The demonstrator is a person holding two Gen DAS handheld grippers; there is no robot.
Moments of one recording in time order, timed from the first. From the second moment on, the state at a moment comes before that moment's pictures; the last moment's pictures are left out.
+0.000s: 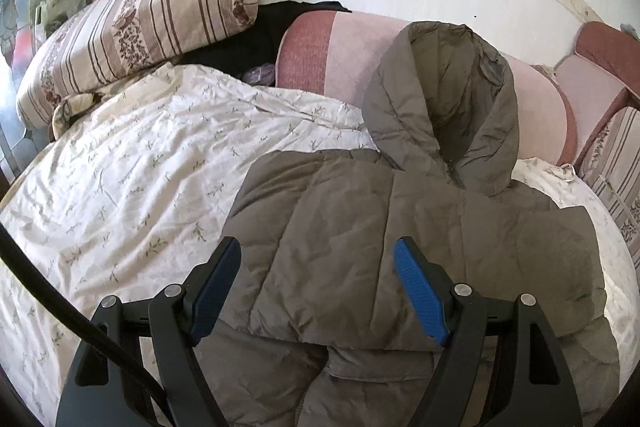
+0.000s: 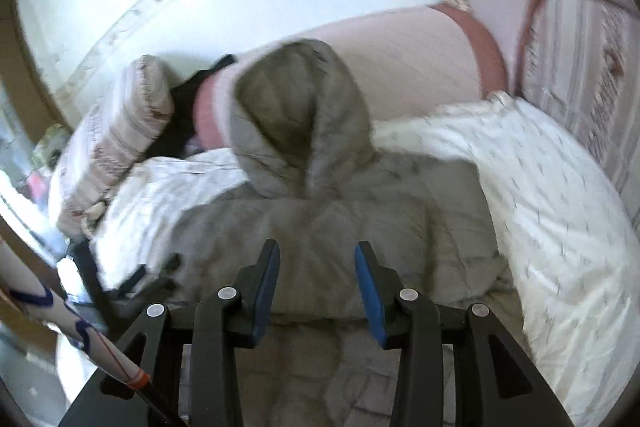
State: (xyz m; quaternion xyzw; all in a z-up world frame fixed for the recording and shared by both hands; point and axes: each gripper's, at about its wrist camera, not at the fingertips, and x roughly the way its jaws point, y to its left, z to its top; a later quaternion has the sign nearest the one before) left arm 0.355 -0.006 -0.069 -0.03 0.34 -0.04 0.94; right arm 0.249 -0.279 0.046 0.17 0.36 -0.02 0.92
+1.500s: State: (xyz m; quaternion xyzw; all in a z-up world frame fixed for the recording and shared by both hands) left arm 0.383 0.004 -0.088 -0.04 0.37 -0.04 0.93; right arm 0.452 -0.331 0.075 0.12 0.31 -0.08 0.94
